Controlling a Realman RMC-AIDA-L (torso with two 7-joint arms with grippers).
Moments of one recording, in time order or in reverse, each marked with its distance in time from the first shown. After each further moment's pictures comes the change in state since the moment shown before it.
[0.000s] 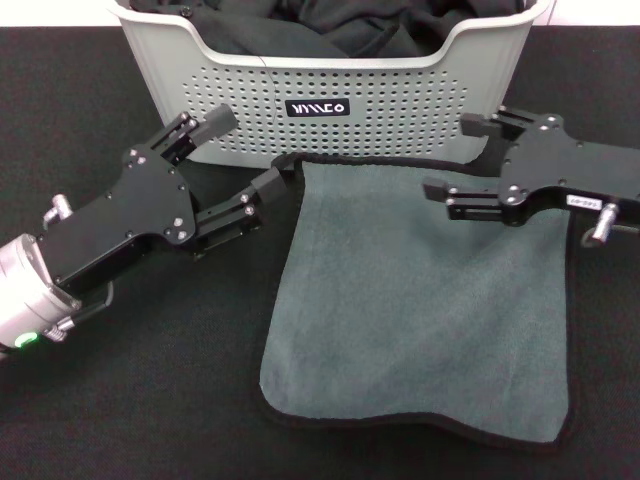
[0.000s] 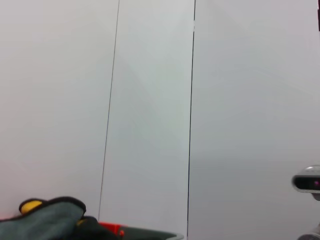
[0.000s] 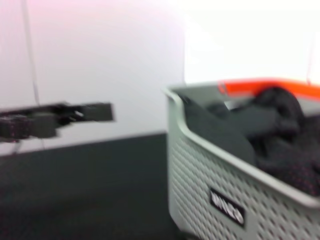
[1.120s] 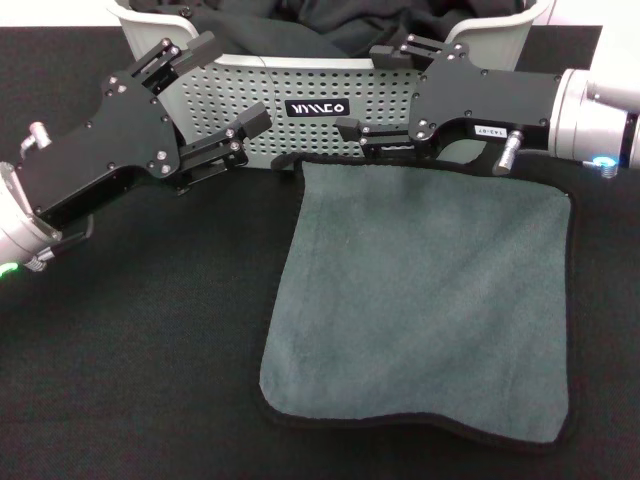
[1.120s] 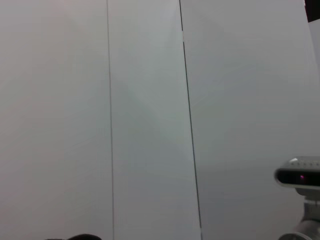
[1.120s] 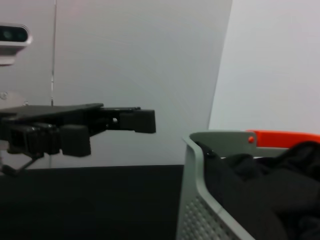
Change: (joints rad) left arm -0.085 0.053 -0.021 0.026 -0.023 -0.021 0.010; right arm 0.263 -0.007 -0.092 0.178 0.134 -0.111 -0.123
